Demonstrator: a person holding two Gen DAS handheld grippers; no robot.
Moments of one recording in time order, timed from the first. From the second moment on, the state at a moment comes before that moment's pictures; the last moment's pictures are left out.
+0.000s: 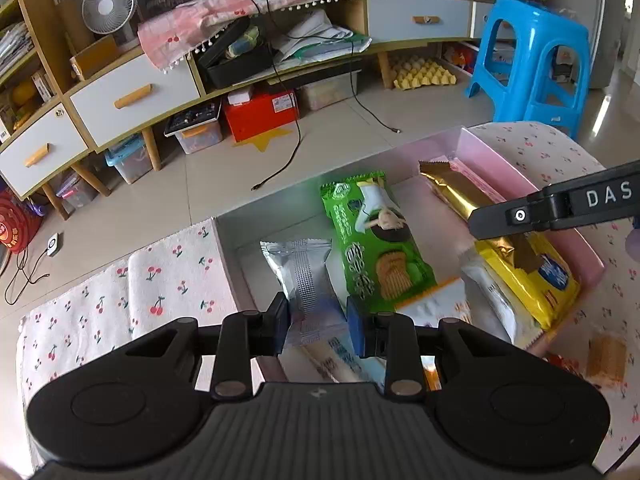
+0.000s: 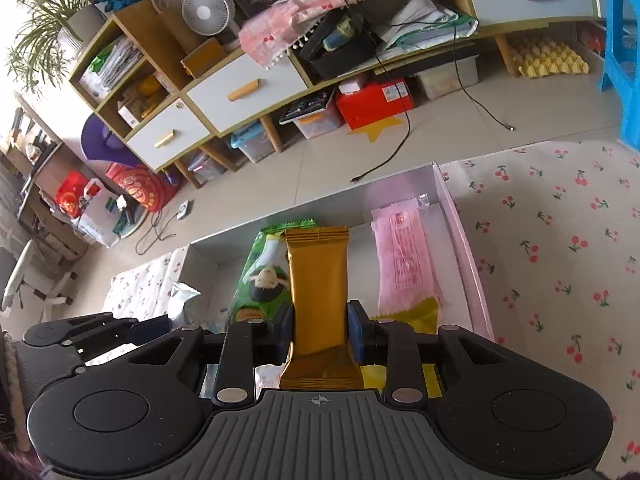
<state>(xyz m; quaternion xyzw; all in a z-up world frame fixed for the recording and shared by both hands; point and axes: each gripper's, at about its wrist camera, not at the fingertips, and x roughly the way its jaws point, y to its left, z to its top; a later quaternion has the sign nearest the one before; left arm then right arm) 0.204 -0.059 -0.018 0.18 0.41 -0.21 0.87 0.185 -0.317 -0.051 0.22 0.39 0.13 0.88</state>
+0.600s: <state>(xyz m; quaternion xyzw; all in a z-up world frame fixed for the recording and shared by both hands) 0.216 -0.061 -0.027 0.18 0.41 -0.20 0.87 0.207 -0.310 -0.056 0.23 0.39 0.10 0.89</state>
